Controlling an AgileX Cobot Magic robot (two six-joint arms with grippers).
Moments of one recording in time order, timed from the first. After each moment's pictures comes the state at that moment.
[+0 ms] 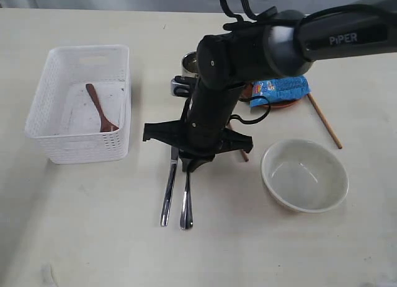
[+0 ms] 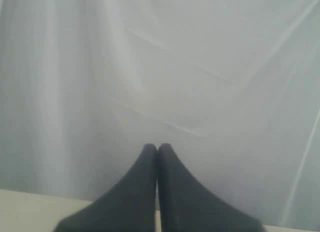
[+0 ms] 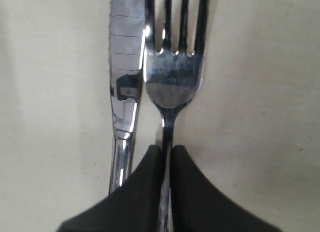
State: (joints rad) left arm -0.25 0.53 -0.27 -0.19 -0.36 -0.13; right arm 0.76 2.02 -1.23 0.28 0.74 0.49
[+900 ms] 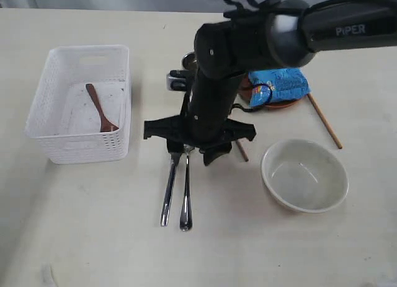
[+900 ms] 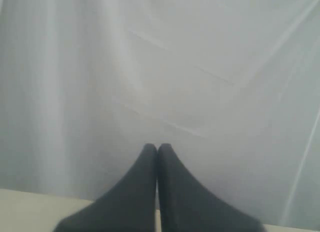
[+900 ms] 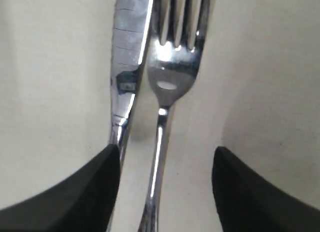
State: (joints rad) left arm -0.25 0.53 -0.27 -0.19 -0.36 -0.13; right arm 0.76 2.00 -1.27 0.23 0.83 0.44
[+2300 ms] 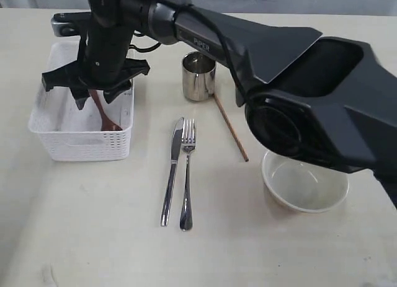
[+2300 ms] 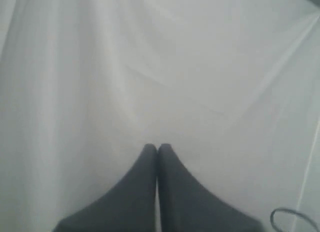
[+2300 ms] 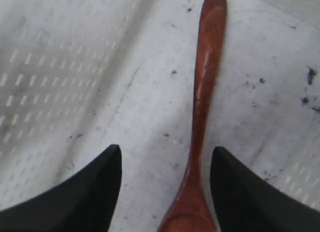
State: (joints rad) left arm -0.25 0.50 -0.27 -0.21 -0.45 -0.11; right arm 0.86 2.53 -2.33 0.24 1.08 0.18
